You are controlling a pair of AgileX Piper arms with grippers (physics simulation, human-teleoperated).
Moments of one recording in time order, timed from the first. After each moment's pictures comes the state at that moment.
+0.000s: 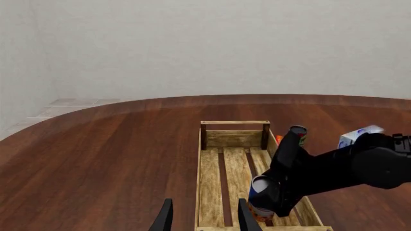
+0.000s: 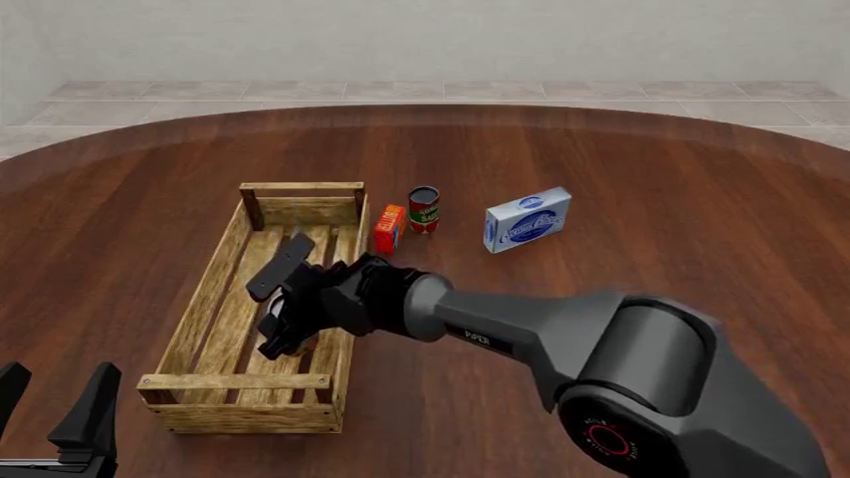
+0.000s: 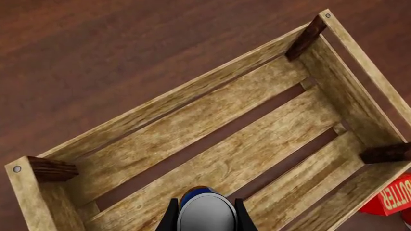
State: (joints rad) left arm 0.00 0.00 0.00 0.00 0.00; right arm 0.92 2.29 -1.77 0.32 -0.16
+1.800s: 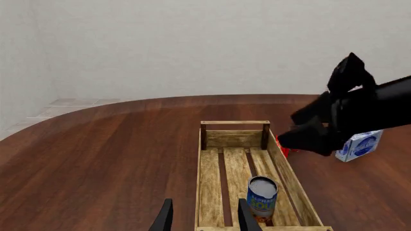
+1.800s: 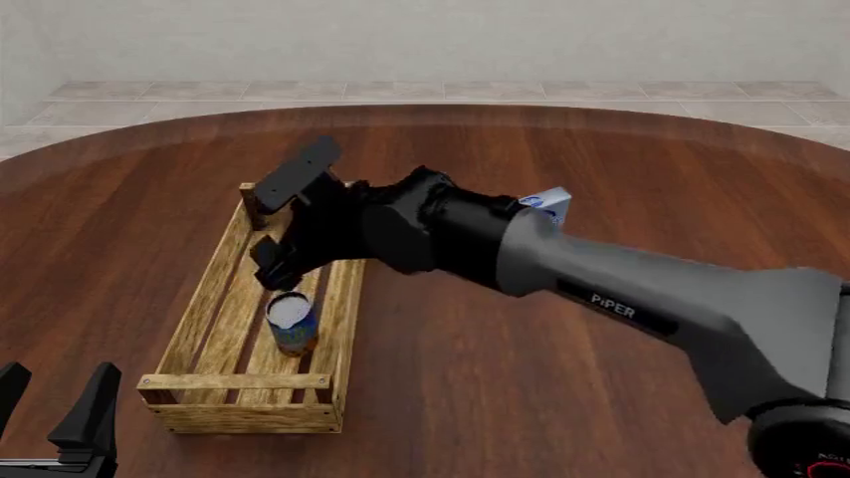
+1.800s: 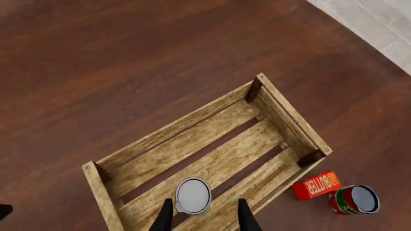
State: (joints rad) left arm 0.00 0.00 0.00 0.00 0.00; right arm 0.91 1.94 -1.67 0.38 -0.14
